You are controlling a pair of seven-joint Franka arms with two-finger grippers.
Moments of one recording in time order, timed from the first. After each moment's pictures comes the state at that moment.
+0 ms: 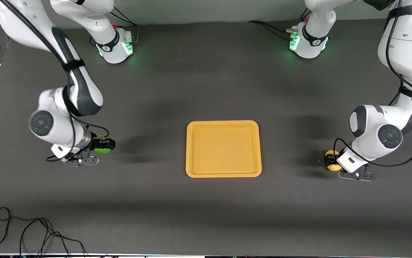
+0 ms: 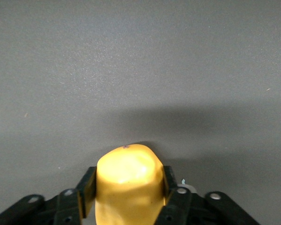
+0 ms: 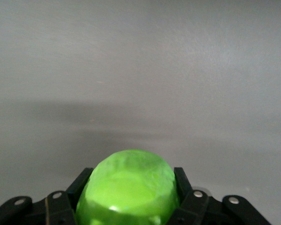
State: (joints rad) left arm 0.21 0.58 -0.19 -1.90 0.17 2.52 0.03; right arm 0.04 0.30 0.10 -1.93 -0.02 2.16 0.09
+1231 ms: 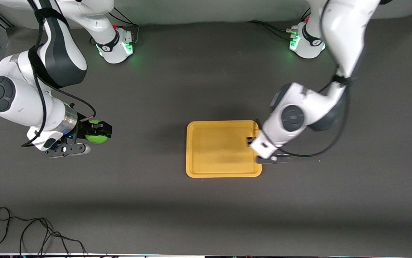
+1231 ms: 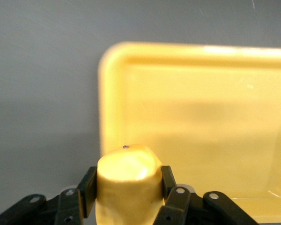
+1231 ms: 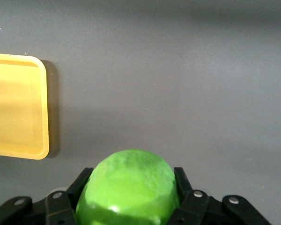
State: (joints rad) left arm -0.29 0.56 -0.26 -1.69 0.02 2.20 -0.57; right arm 0.04 0.23 0.19 -1.66 0.04 1.82 0.15
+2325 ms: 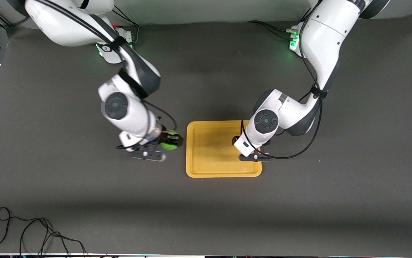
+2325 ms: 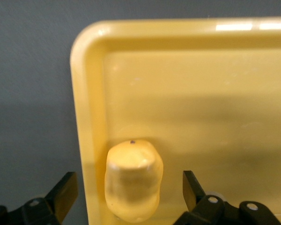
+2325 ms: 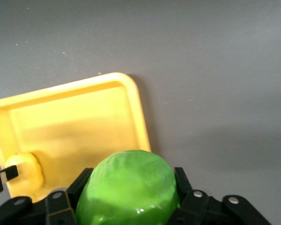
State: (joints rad) left arm -0.33 0.61 -0.24 -1.66 0.10 2.22 -0.60; right arm 0.10 0.59 0.54 -1.58 -0.17 2.20 0.87
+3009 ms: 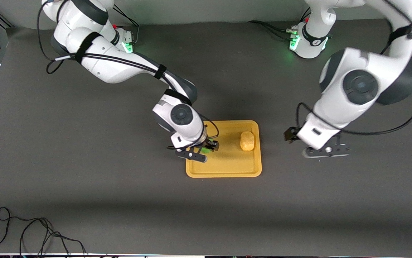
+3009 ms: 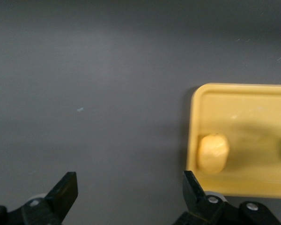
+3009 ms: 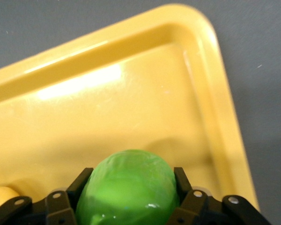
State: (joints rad) left arm -0.07 0.21 -0.23 -1.64 0.09 1.82 -0.36; right arm 0.25 0.97 0.61 -1.38 -0.58 2.29 1.29
